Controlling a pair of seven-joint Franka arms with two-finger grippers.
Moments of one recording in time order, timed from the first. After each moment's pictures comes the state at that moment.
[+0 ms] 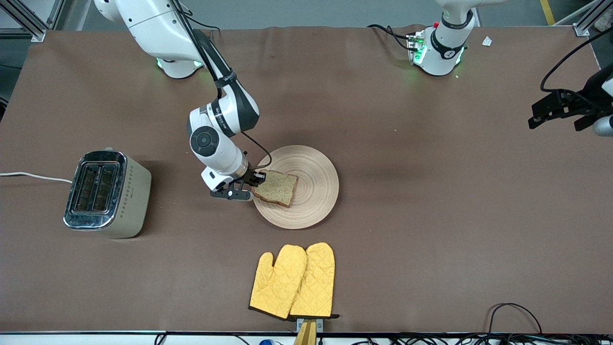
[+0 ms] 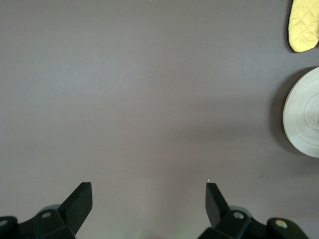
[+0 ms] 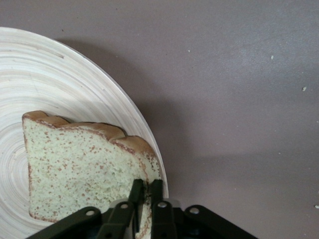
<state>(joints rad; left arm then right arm) 0.09 0.04 -0.15 -1.41 -0.02 1.45 0.00 0.61 0.52 -0.09 -1.90 0.27 2.45 0.45</state>
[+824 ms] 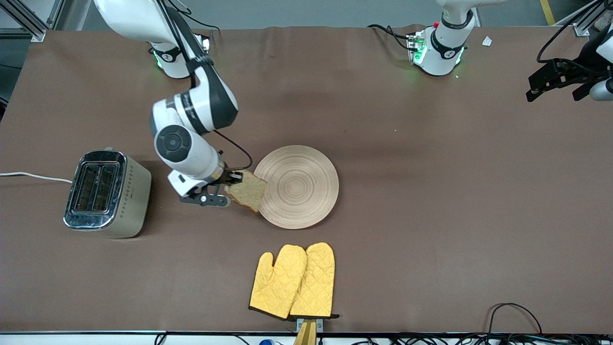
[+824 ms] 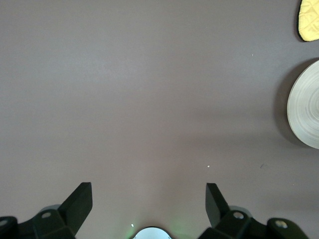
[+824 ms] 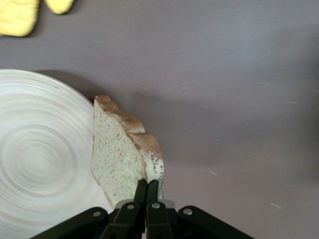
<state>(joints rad) 0.08 -0.09 -0.15 -1.55 -0.01 1.44 -0.06 0.60 0.42 -0.22 -1.63 0.11 1.89 0.45</state>
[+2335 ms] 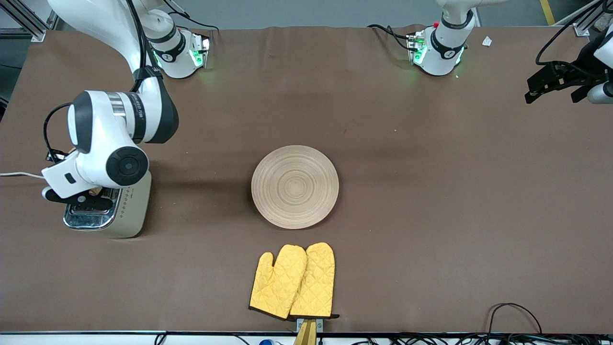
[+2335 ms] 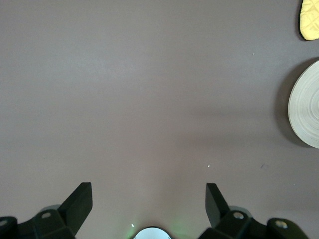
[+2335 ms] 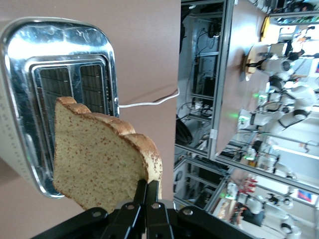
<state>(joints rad) 0.08 -0.09 -0.15 -1.55 -0.01 1.44 -0.06 0.47 0.42 -0.25 -1.49 -0.73 1.35 0.37</state>
